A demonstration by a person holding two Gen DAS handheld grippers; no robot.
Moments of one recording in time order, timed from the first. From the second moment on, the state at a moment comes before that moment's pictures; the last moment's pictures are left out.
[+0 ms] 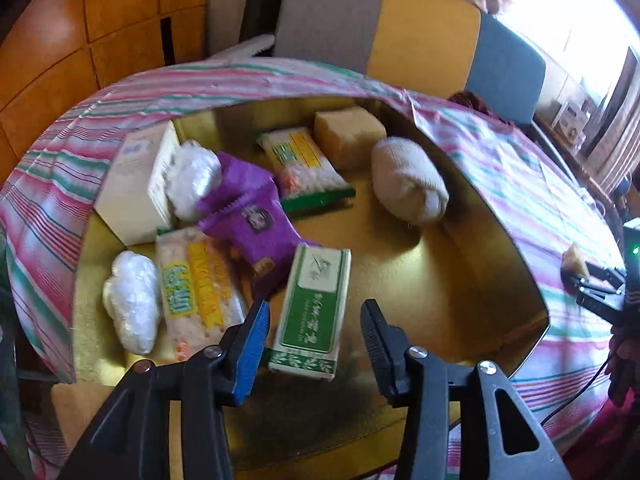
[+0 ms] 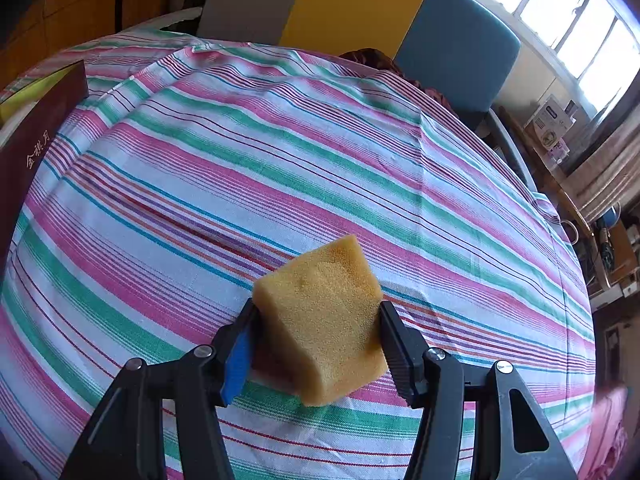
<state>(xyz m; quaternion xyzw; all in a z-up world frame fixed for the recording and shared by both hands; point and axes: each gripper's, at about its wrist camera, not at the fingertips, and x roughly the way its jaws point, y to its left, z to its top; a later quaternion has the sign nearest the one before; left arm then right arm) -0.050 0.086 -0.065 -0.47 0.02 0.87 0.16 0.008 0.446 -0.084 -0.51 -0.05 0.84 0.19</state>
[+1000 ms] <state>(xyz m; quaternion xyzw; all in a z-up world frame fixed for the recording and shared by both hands) -0.032 0.013 0.004 -0.38 -0.01 0.92 0.03 -0.058 0.186 -0.061 -0.49 -0.04 0.87 -0.09</state>
